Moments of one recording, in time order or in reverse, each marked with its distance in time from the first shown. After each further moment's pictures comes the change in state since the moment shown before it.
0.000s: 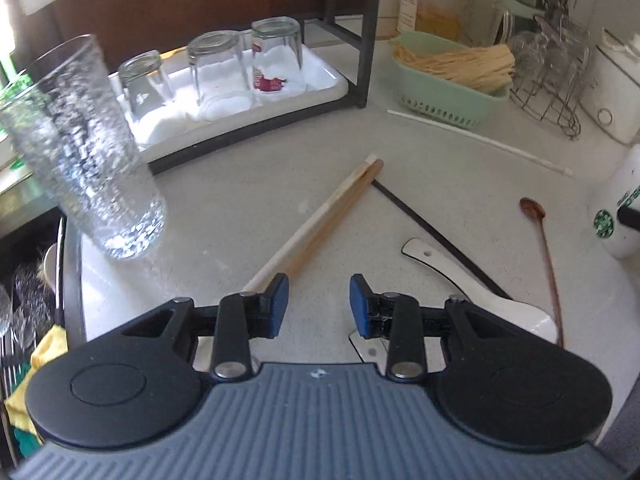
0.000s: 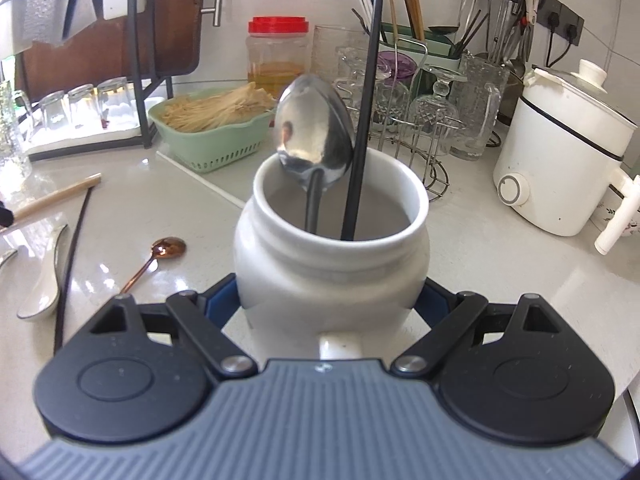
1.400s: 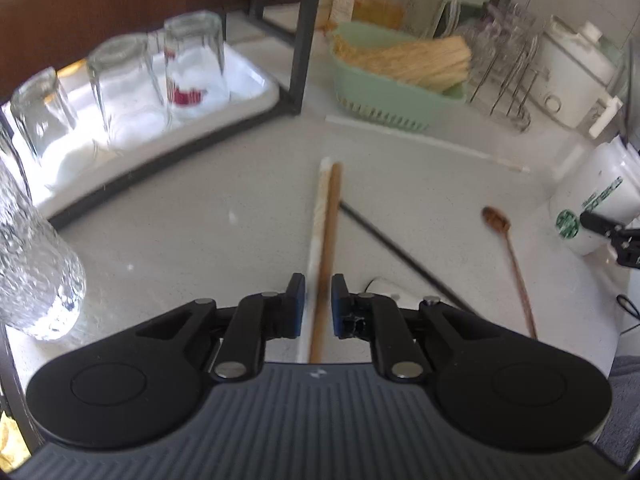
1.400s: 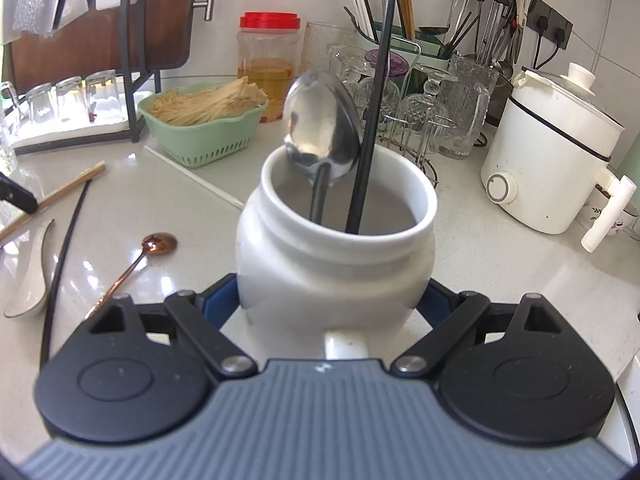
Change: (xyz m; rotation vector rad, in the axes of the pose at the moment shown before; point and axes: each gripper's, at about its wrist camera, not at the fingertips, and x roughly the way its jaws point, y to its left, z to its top) left arm 0.034 0.005 0.029 0.078 0.006 -0.246; right arm 0.001 0.008 -0.002 -0.011 0.003 -0.058
